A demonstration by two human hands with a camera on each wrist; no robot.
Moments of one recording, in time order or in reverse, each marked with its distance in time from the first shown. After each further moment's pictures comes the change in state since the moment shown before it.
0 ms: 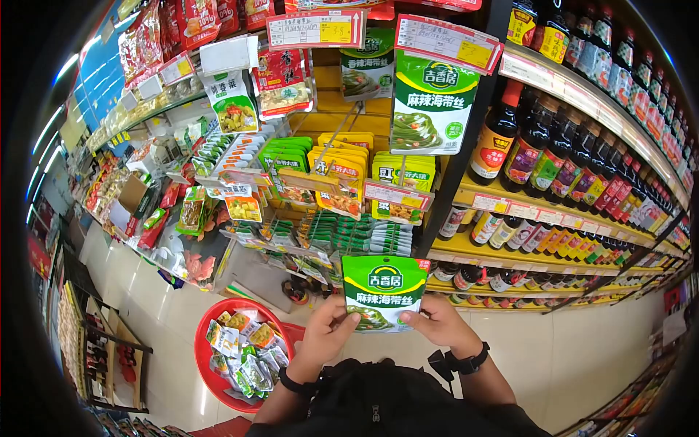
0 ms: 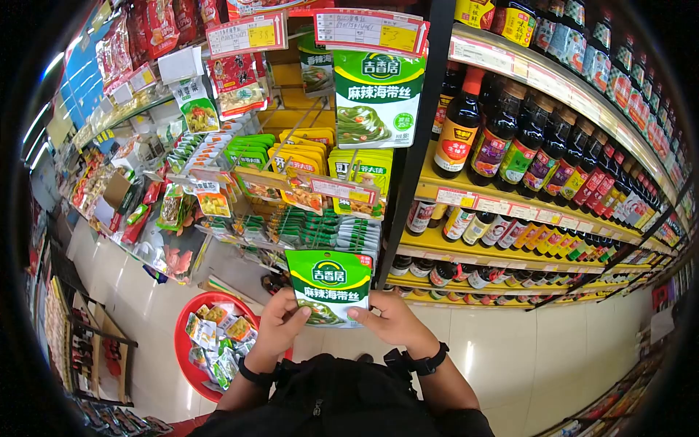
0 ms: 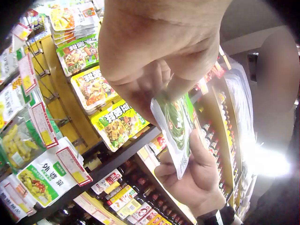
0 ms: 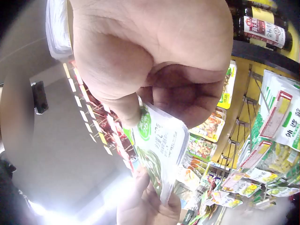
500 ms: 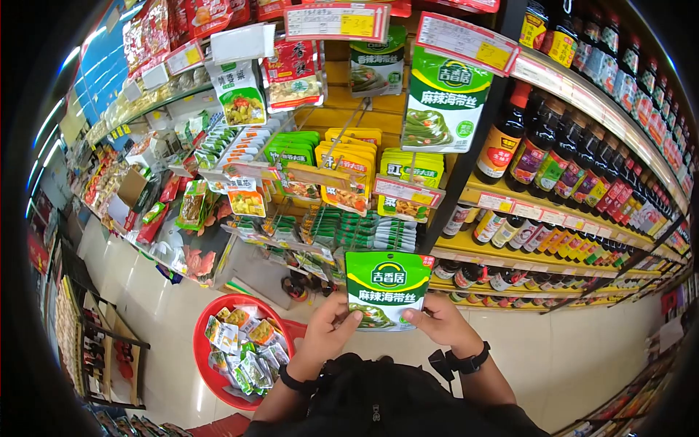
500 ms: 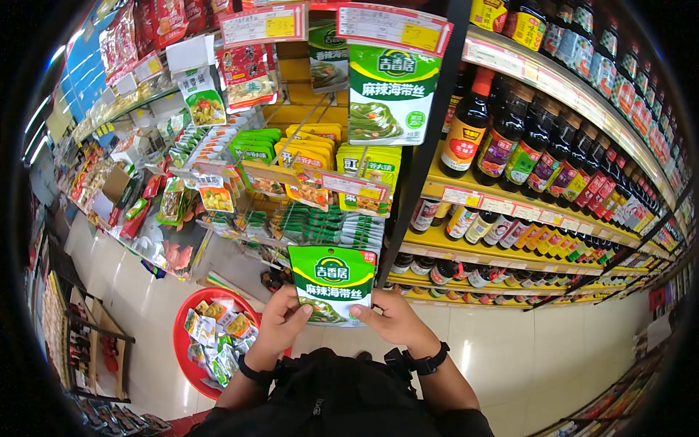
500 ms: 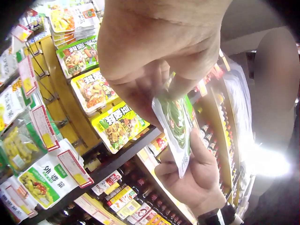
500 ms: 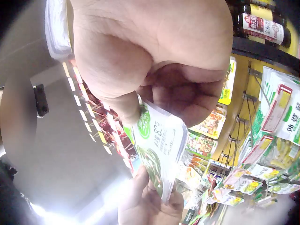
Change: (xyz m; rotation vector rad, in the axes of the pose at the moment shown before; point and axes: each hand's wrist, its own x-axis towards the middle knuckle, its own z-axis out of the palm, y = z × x) left_hand -0.004 -0.002 -0.013 0.058 -0.007 0.005; right_hand 0.001 -0.003 0.012 0.062 0.018 0.045
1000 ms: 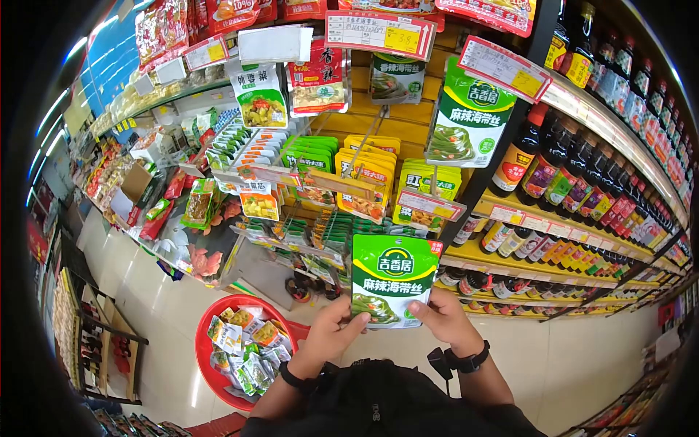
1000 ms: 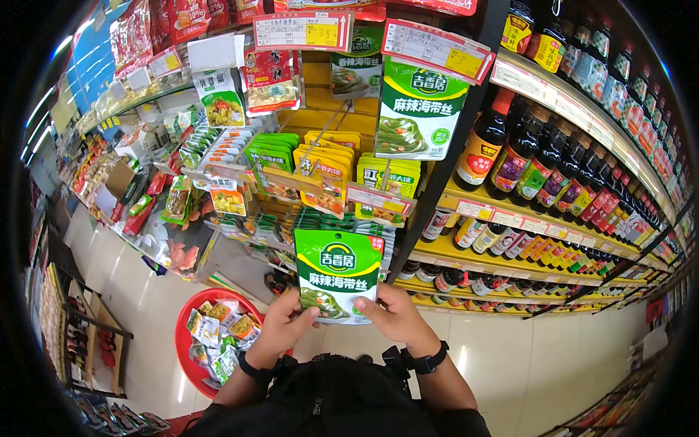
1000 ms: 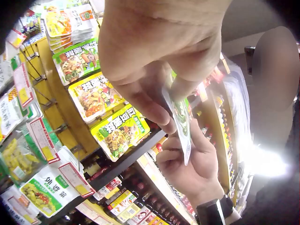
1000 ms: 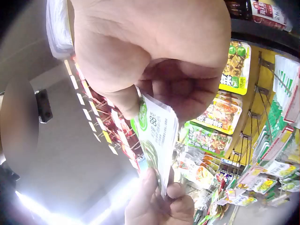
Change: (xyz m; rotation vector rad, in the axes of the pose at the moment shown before) left_hand 0.009 0.023 -0.024 0.013 -0.066 -0.120; right_hand 0.030 -0.022 0.014 0.025 0.016 0.003
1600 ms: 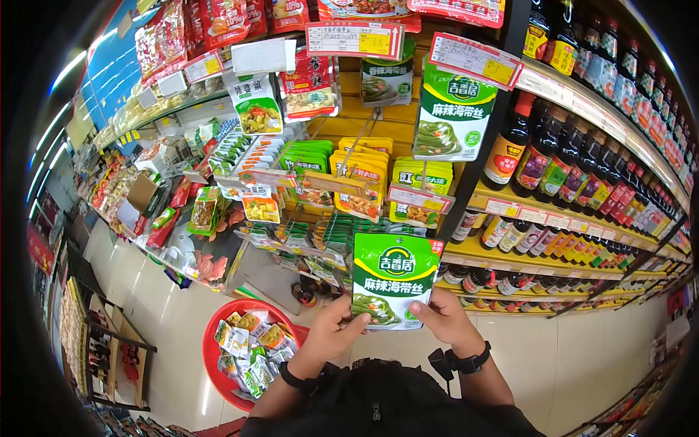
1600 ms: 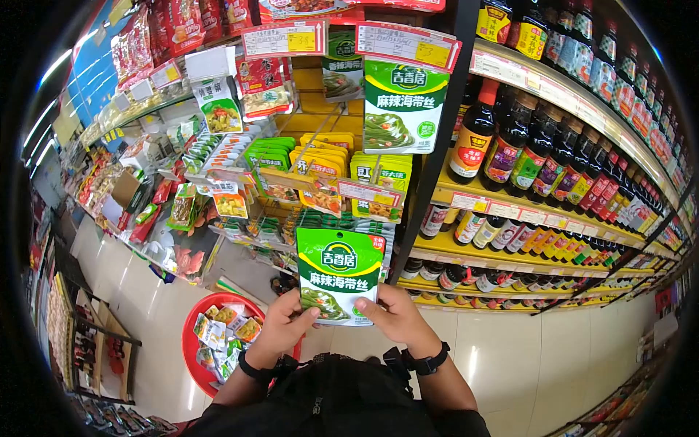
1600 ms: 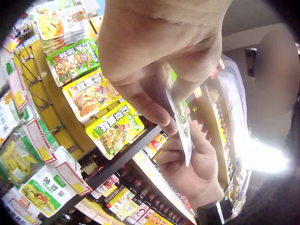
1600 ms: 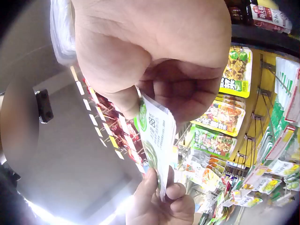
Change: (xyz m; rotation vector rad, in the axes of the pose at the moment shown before) left_hand -0.008 0.012 0.009 0.058 -0.042 0.026; right_hand -0.018 0.005 0.001 0.091 0.035 -0.022
